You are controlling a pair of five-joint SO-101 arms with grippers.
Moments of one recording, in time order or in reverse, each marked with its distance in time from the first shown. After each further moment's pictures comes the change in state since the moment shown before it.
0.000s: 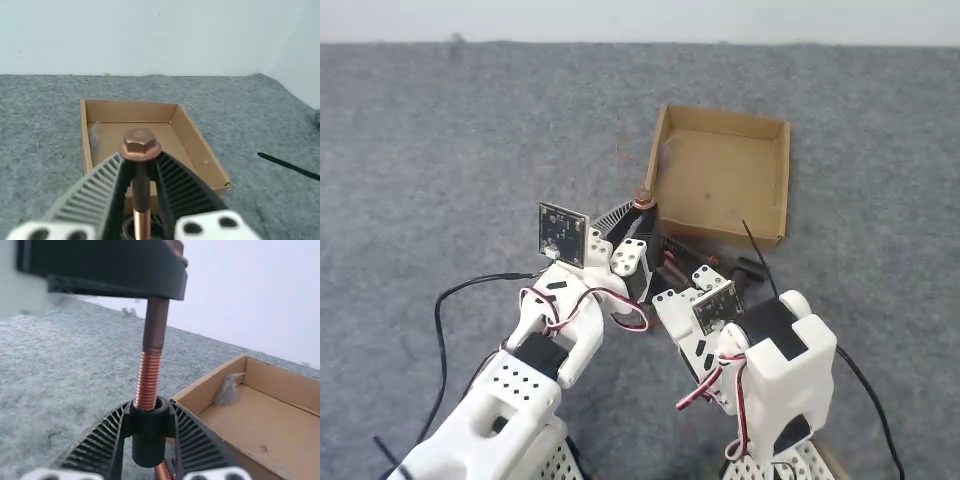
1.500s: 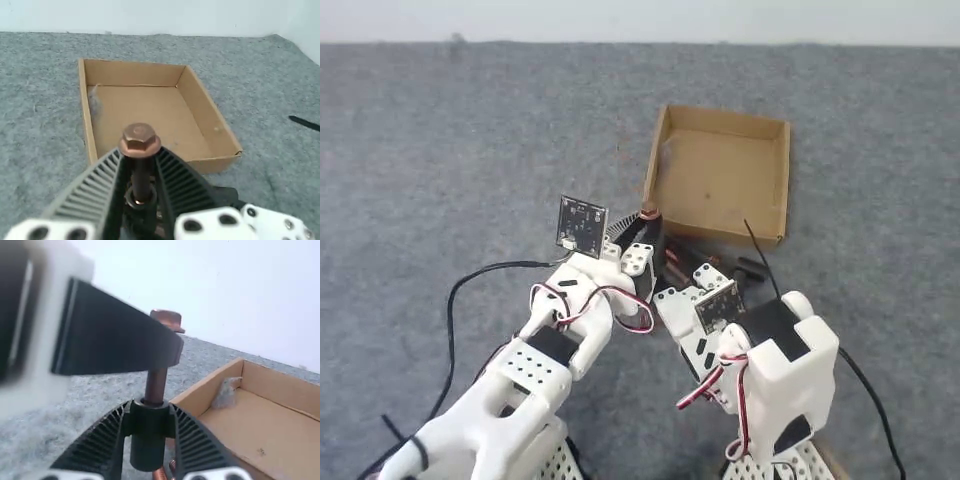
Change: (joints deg) left arm 0.3 10.7 -0.6 -4.3 0.1; right arm 0.4 -0.1 -0.1 0.0 -0.2
